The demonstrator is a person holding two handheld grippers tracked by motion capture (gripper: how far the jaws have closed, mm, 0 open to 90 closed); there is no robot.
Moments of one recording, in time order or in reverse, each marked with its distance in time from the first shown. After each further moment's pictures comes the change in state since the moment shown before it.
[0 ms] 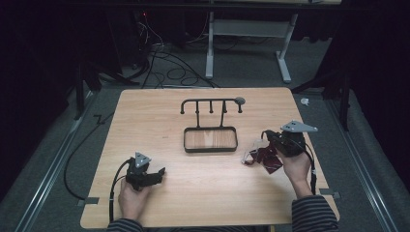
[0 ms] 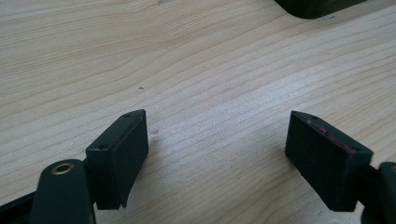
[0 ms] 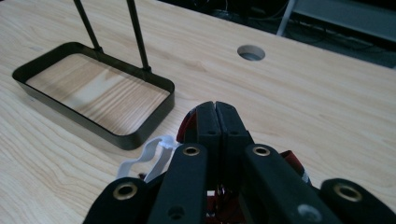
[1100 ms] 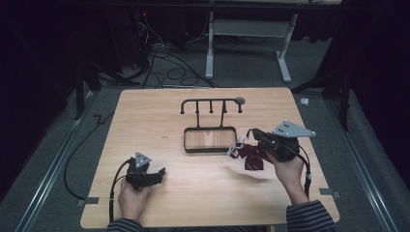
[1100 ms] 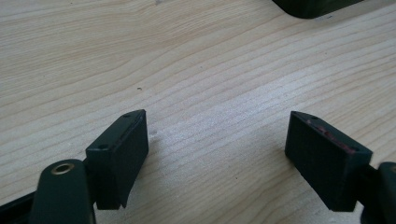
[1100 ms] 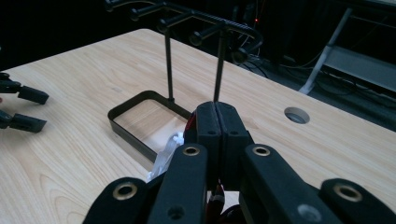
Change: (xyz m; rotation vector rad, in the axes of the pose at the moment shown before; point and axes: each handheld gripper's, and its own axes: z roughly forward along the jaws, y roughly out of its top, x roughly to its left) left arm 0.000 0.000 0.000 -0.001 -0.006 0.002; right arm 0.056 0.036 -0.035 -0.149 0.123 -0.101
